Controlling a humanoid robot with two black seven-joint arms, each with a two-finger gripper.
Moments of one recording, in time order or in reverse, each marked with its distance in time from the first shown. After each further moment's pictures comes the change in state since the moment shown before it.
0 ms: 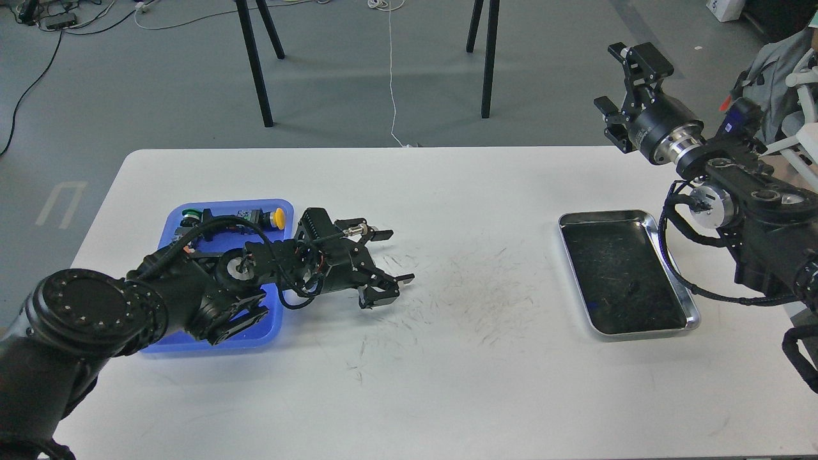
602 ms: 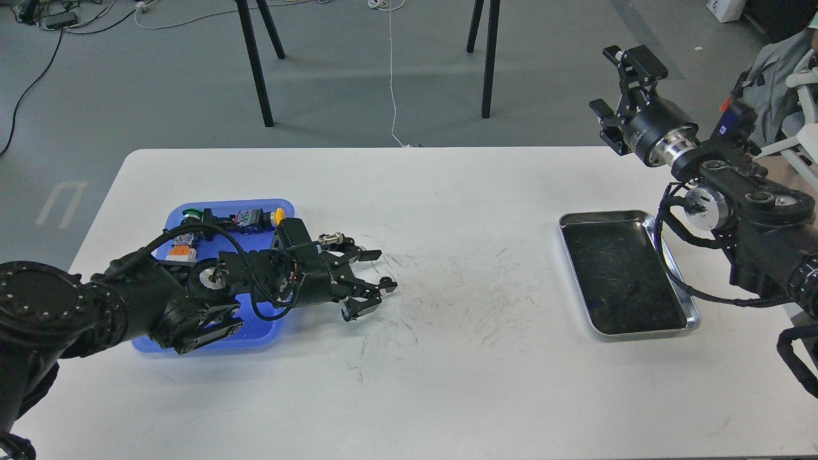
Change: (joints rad) left arm -0.009 0.107 -0.019 -0.158 -0.005 0.000 0.000; right arm -0.003 0.013 0.000 -0.007 -0.002 -0.002 0.000
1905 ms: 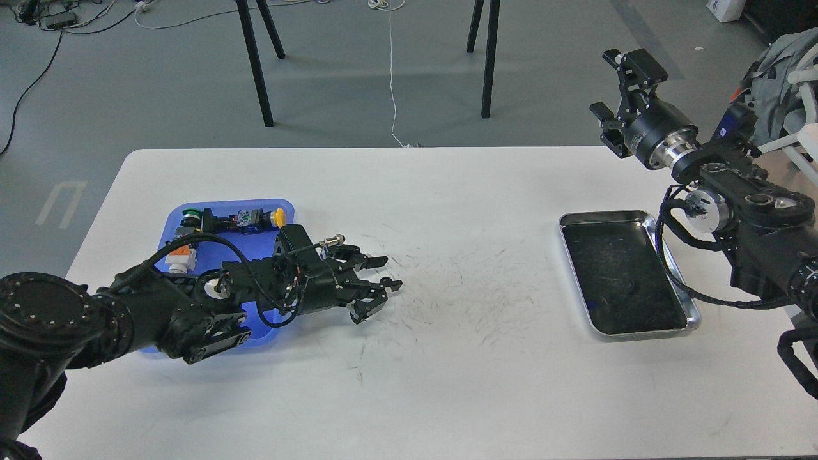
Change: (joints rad) left arm 0.049 -0.018 -0.038 -0.002 -0.106 0.000 0.000; right arm -0.006 -0.002 -0.002 -0.001 -0.006 0.000 0.000
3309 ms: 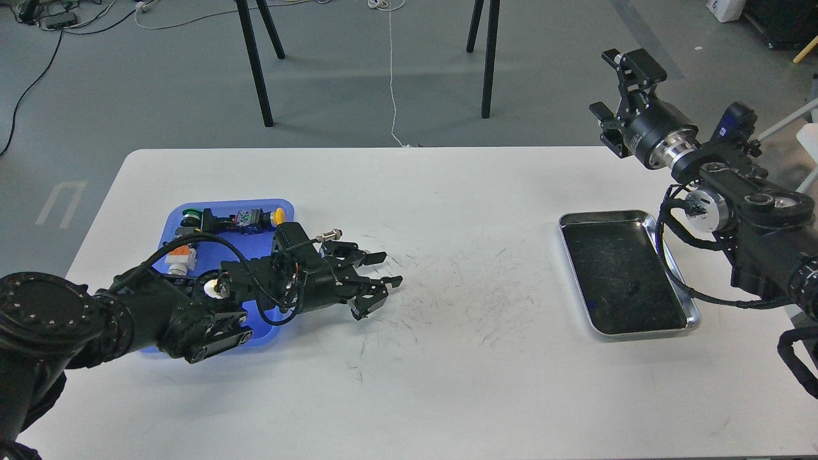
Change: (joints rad) left arm -0.012 0.002 0.012 0.001 -0.002 0.000 0.000; right arm 0.001 0.001 -0.001 -0.001 -0.004 0.000 0.000
